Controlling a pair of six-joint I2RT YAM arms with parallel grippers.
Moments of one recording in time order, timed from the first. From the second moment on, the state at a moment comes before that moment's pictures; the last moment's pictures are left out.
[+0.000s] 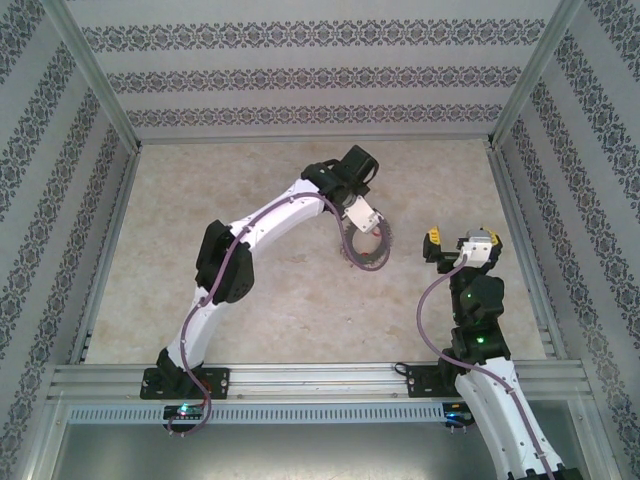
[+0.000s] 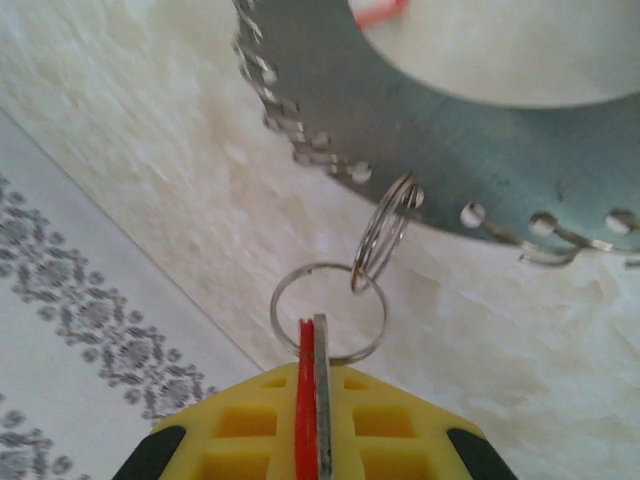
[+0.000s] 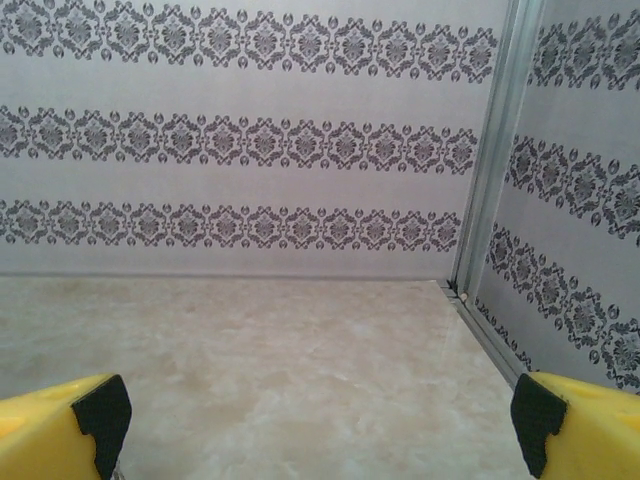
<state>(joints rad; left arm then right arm) -0.72 2.28 2.19 -0.89 -0.17 1.69 0.14 0.35 0.18 0.22 0.20 -0.06</state>
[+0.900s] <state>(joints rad) -0.49 2.39 2.01 -0.82 -0.13 1.39 0.14 0.34 0.18 0.15 0.10 -0.05</state>
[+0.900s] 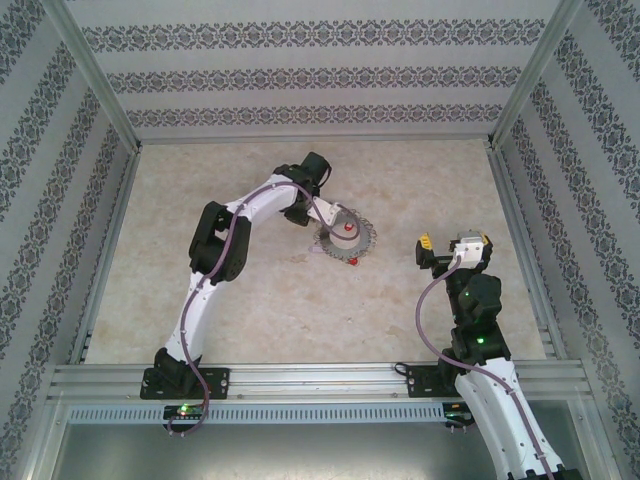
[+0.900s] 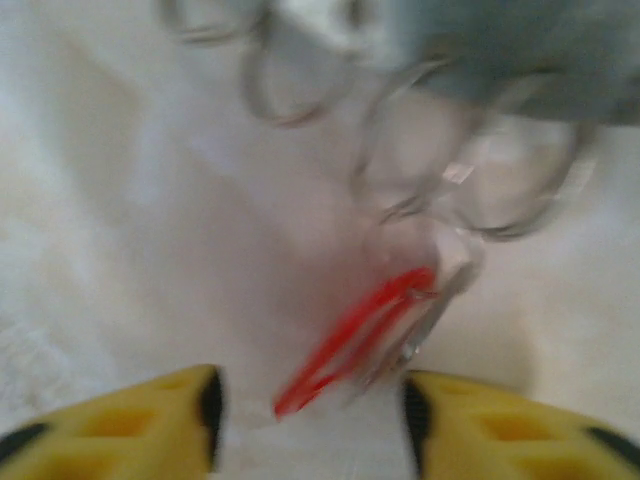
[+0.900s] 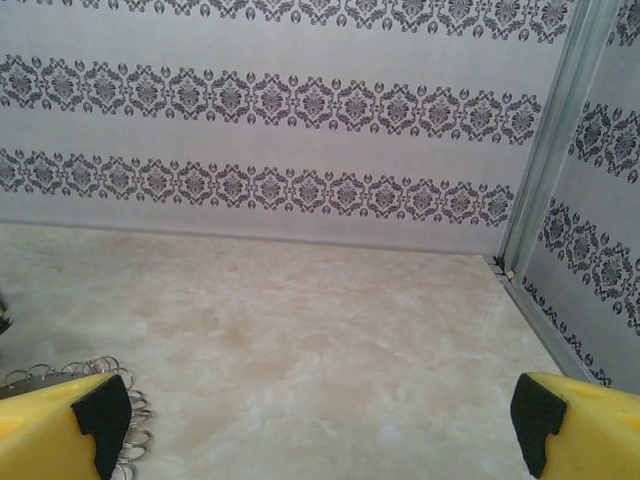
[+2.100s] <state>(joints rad) -0.10 1.21 0.32 0.37 -0.07 0.17 0.13 1.09 0.15 0.63 0.12 -0.06</state>
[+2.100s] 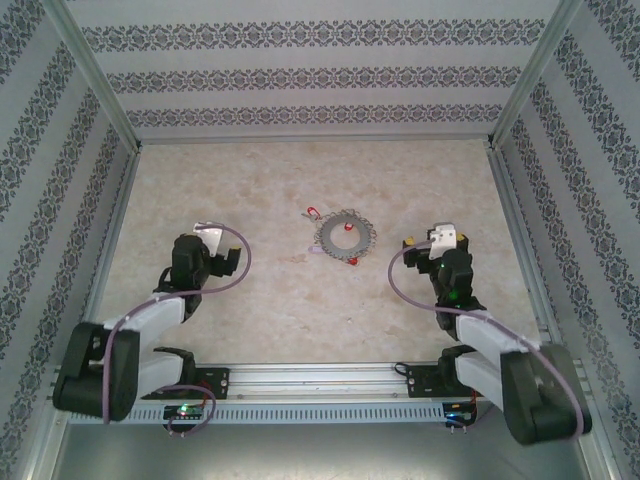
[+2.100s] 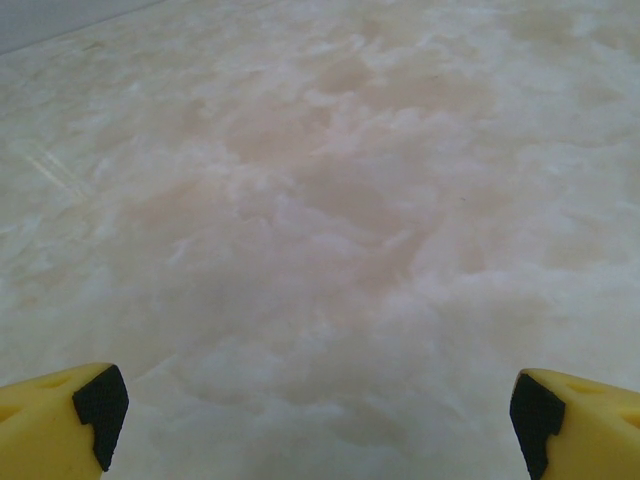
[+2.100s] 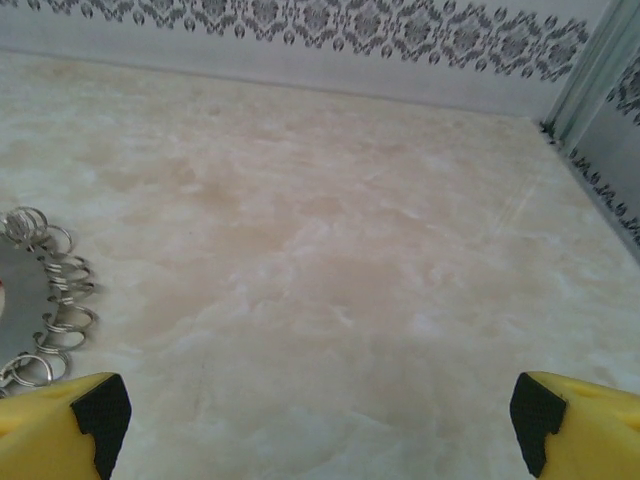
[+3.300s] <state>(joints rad) -0.01 1.56 0.41 0.73 -0.05 0.02 0.04 1.53 0.37 0.84 0.08 0.00</state>
